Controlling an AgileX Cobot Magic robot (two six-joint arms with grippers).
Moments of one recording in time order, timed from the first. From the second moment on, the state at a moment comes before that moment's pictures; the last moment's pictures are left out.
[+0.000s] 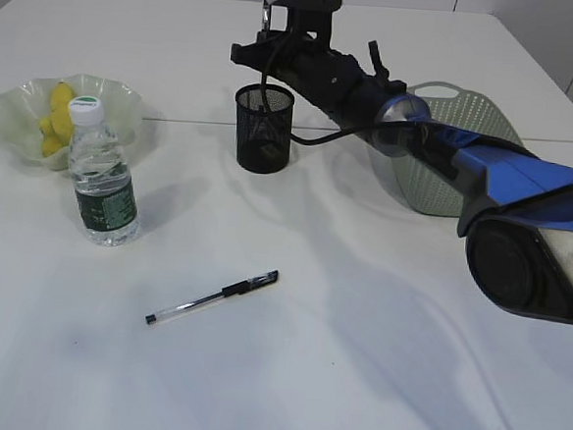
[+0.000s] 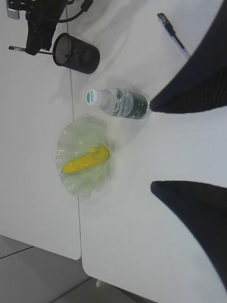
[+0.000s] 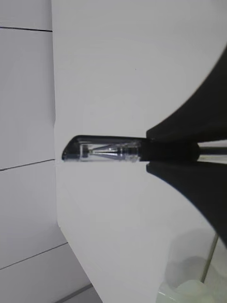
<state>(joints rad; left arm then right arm) 0.06 0.57 -1.06 -0.06 0.99 0.03 0.39 2.74 -2.53 0.79 -0.02 -0.64</state>
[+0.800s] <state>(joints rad) 0.06 0.57 -1.06 -0.06 0.99 0.03 0.39 2.74 -2.53 0.79 0.02 -0.65</state>
